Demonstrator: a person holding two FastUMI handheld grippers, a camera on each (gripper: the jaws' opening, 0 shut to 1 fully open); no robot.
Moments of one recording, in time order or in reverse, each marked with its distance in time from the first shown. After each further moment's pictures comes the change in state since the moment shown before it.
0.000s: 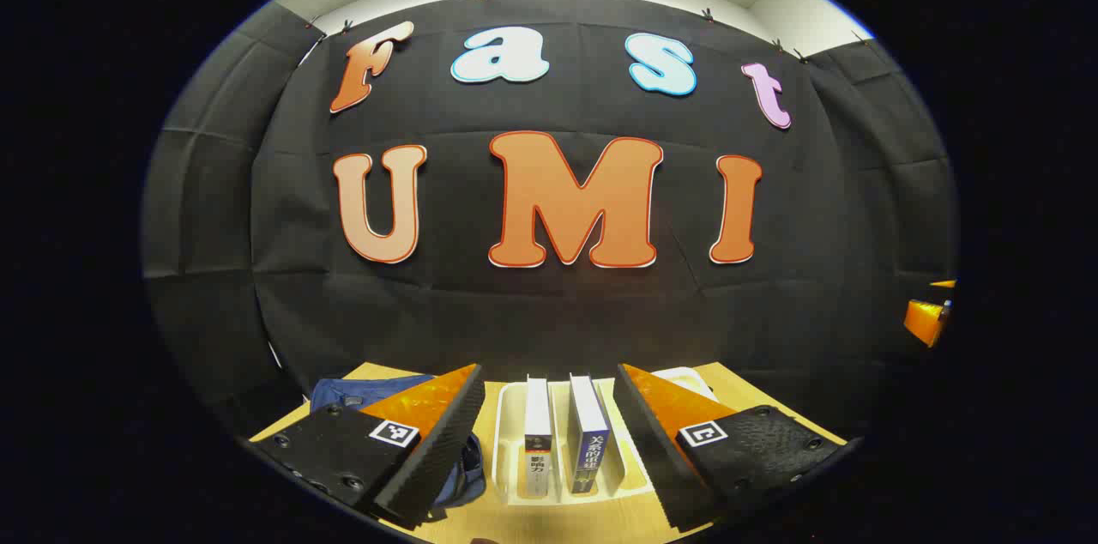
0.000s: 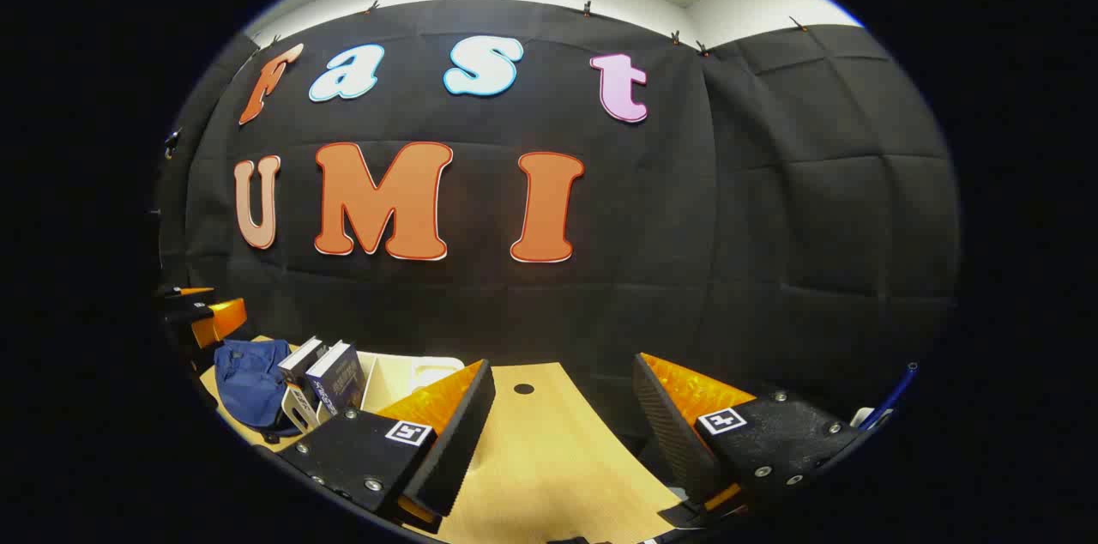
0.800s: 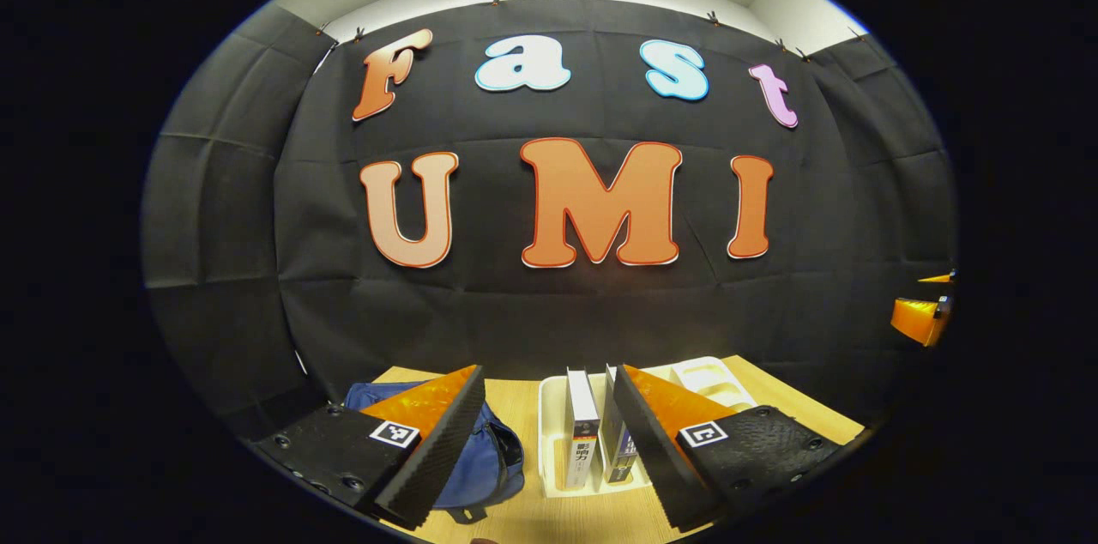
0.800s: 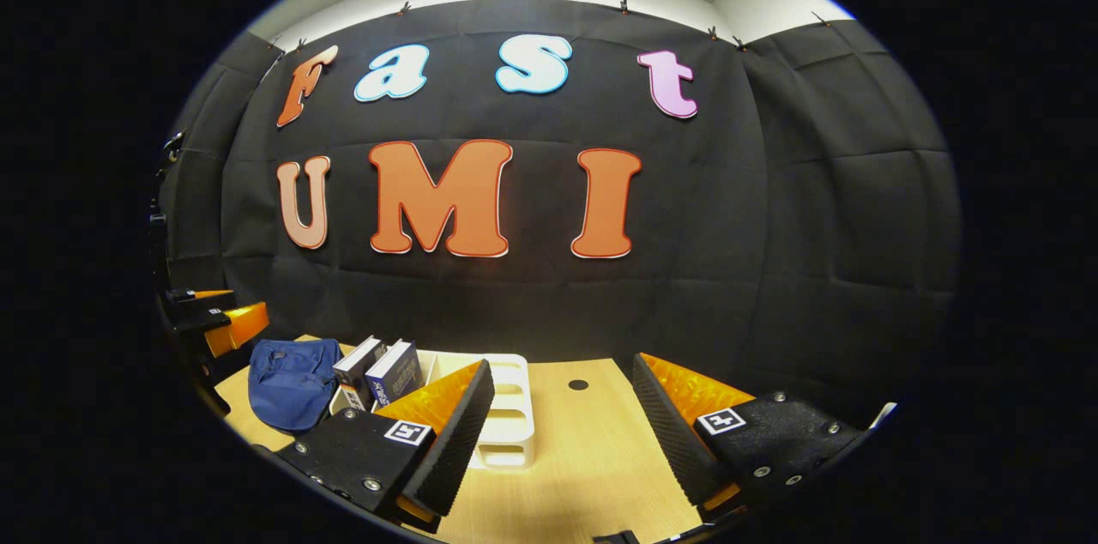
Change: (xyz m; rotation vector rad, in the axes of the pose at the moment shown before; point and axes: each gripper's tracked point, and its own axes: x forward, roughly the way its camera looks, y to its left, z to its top) left arm -0.033 0.046 -0.006 0.005 0.004 0.038; right arm -0.006 0.076 0.000 0.041 0.009 0.180
